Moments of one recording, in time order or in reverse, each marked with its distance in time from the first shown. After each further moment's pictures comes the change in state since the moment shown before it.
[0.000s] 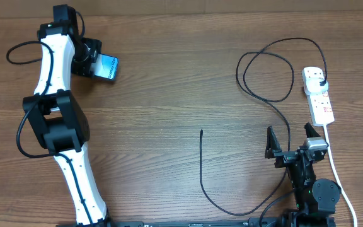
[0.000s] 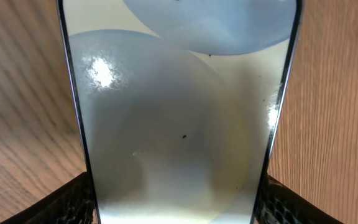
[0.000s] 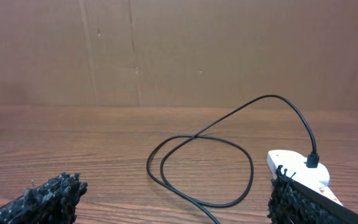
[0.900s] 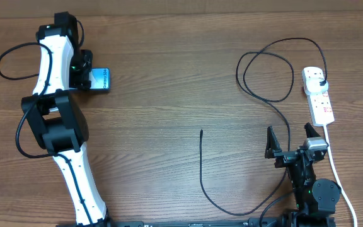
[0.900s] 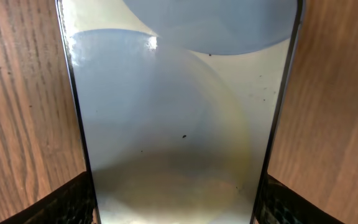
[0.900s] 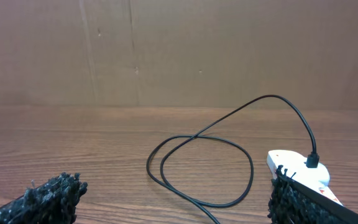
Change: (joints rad) left arm 0.017 0.000 -0.012 -0.163 -0.174 -0.290; right arm 0.000 0.000 0.000 0.000 0.000 0.000
